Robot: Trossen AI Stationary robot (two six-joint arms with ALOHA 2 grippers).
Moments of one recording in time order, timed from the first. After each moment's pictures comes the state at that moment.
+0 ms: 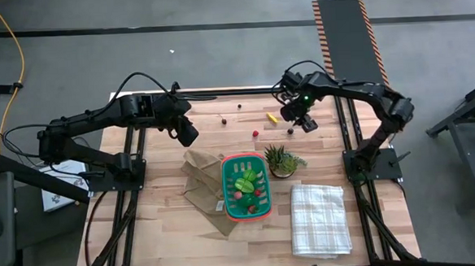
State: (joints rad) left arm 0.37 1.22 1.28 -1.09 -0.25 -0.37; right arm -0.68 1.64 1.16 -0.96 -0.20 -1.13
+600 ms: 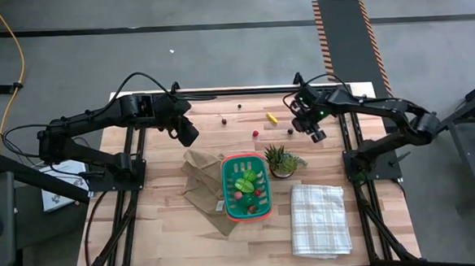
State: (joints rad) left arm 0.37 1.22 1.28 -1.09 -0.24 -0.40; right arm -0.66 1.36 0.80 -0.68 -0.14 -1.13
